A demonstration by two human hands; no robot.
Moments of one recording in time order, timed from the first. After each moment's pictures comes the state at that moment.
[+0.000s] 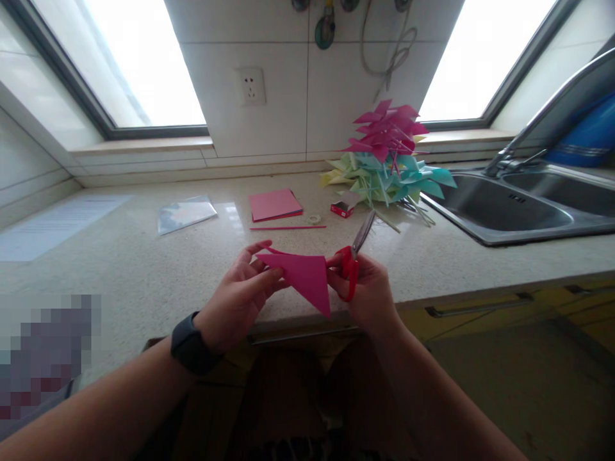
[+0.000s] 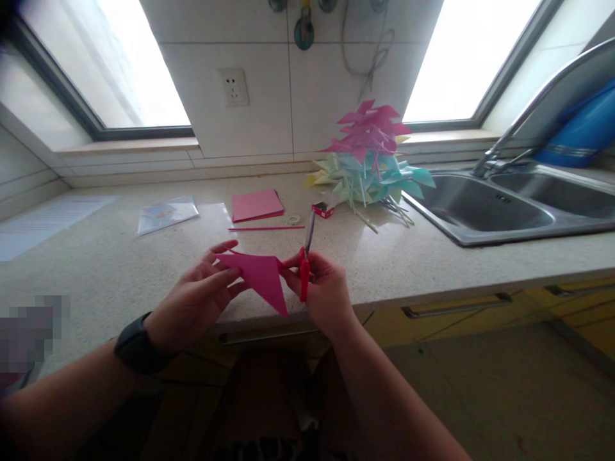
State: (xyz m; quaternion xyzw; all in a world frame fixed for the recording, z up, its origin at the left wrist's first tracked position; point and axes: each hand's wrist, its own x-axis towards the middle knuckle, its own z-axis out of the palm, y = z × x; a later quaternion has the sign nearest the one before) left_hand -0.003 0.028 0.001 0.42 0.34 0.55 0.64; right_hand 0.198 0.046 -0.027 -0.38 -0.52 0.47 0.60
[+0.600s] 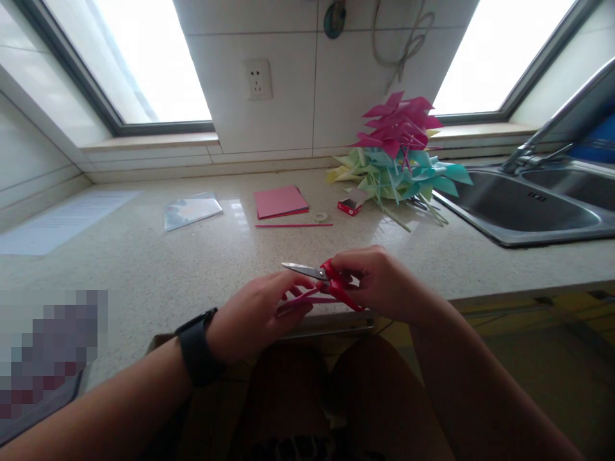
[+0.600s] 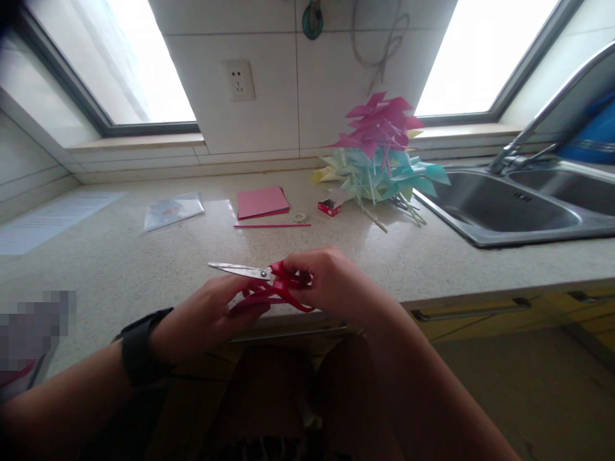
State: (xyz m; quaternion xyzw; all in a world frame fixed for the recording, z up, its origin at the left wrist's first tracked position) left_hand -0.010 0.021 0.009 0.83 0.38 0.30 0.26; right_hand 0.222 0.055 0.025 -0.32 -0.87 0.24 0.30
